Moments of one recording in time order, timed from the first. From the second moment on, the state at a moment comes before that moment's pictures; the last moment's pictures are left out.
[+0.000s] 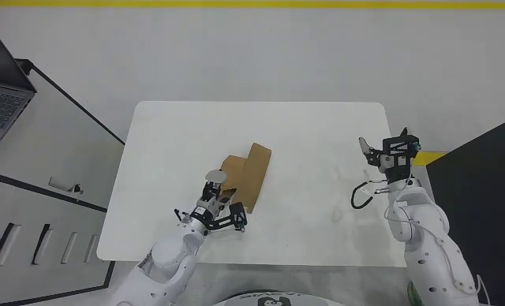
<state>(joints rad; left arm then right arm) 1.79 -1.15 -1.14 -1.81 2.66 -0.04 -0.09 -1.73 -1.15 1.60 -1.80 -1.33 0.00 0.00</state>
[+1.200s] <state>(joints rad) 1.74 -1.18 -1.11 -1.69 2.60 0.01 -0.17 -1.73 -1.15 1.60 -1.80 -1.33 0.00 0.00</state>
